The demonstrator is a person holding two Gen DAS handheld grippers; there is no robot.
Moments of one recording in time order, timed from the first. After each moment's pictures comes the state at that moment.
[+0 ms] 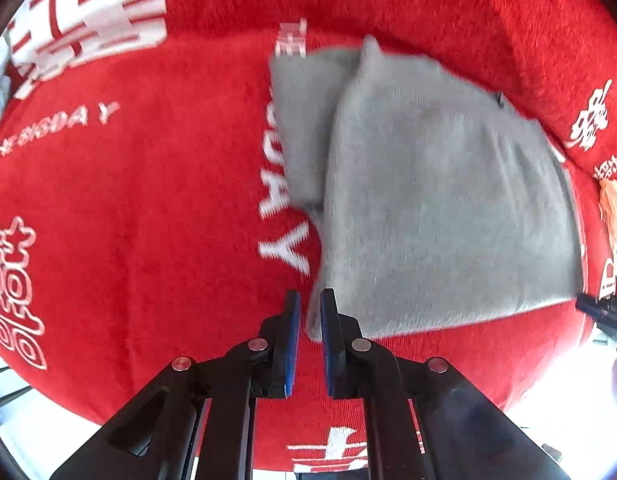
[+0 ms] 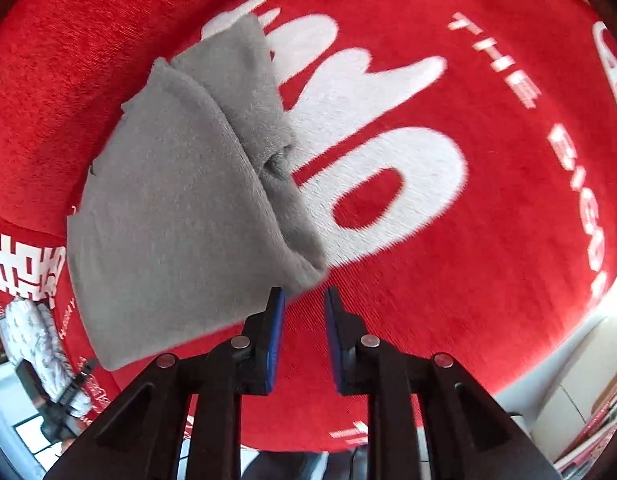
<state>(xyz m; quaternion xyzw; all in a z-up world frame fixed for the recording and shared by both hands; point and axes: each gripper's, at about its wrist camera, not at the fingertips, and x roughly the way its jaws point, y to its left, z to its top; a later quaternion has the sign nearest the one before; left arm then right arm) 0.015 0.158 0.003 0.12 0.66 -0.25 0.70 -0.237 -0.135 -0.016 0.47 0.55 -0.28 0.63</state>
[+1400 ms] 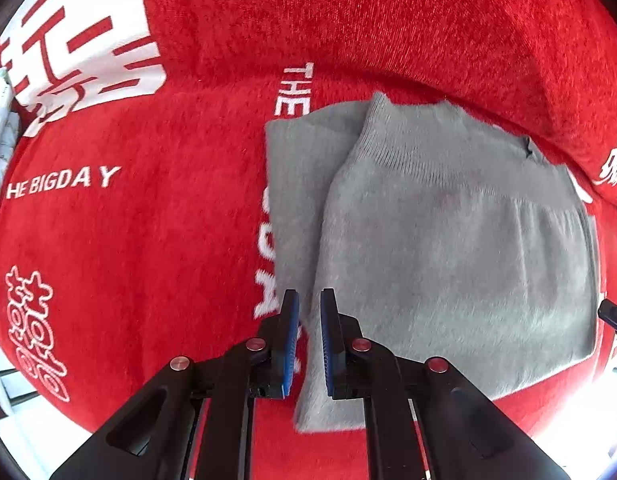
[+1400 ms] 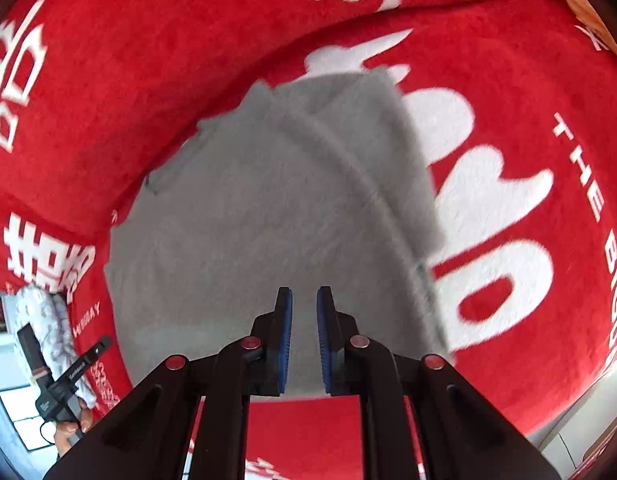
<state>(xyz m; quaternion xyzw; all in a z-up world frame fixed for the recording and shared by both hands) 0.047 0.103 0.003 0.15 0.64 -0.20 0.72 -0.137 -0.127 -0.008 0.45 0.54 -0.22 0.68</state>
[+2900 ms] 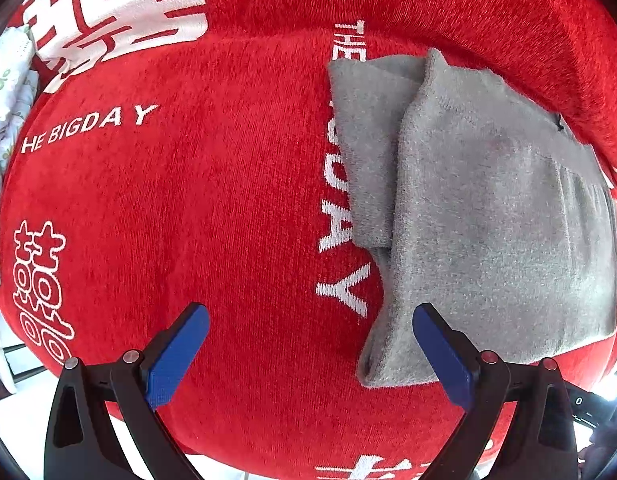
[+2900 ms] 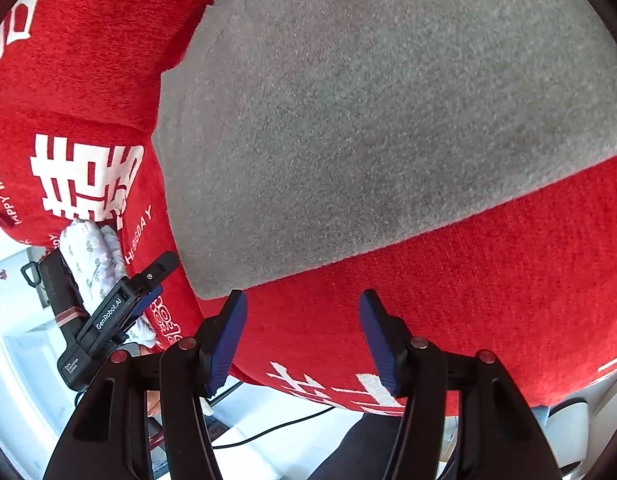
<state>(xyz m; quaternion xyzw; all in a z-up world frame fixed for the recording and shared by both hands) 0.045 0.150 -0.029 0.15 0.67 -0.17 0.70 -0.100 0.025 -0.068 0.57 0.55 -0.09 0.60</state>
